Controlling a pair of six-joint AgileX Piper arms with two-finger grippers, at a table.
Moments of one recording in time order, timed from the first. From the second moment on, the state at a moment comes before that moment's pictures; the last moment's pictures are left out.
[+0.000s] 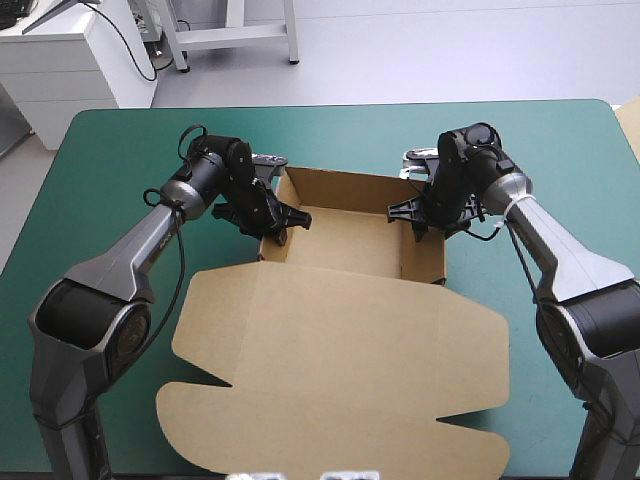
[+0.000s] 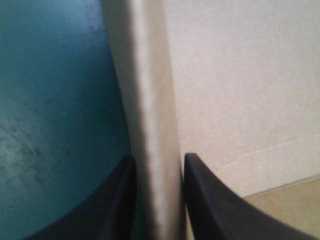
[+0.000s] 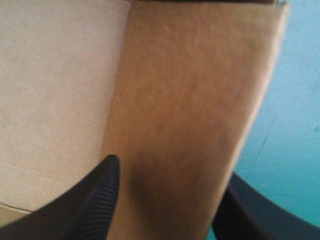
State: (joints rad) left arm -0.40 1.99 -1.77 -0.20 1.22 -0.05; right arm 0.31 1.91 -1.72 0.05 1.24 0.18
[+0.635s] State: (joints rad) left arm -0.40 1.98 -2.05 -0.09 1.24 -0.04; right arm 0.30 1.87 -1.94 0.05 1.24 0.25
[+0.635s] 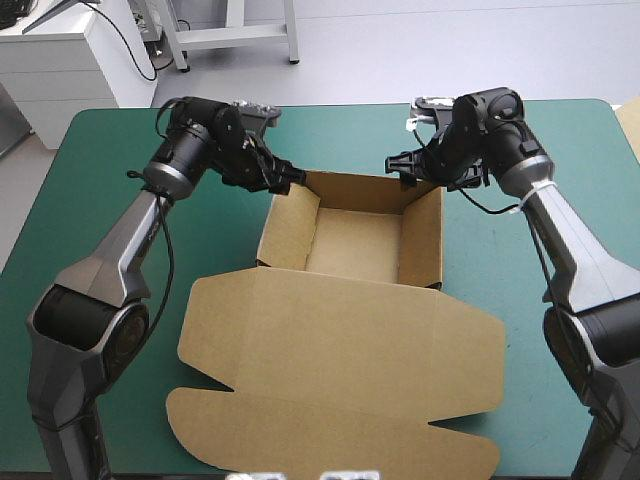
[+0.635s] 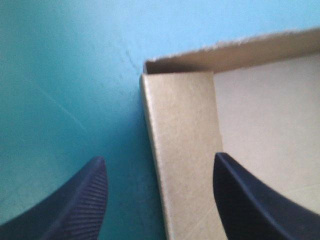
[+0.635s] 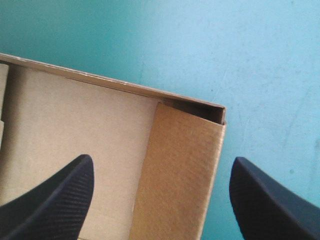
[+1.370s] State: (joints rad) left arm -0.41 1.43 -1.68 -0.18 1.25 0.08; right arm 0.30 1.73 -1.69 0.03 1.24 0.33
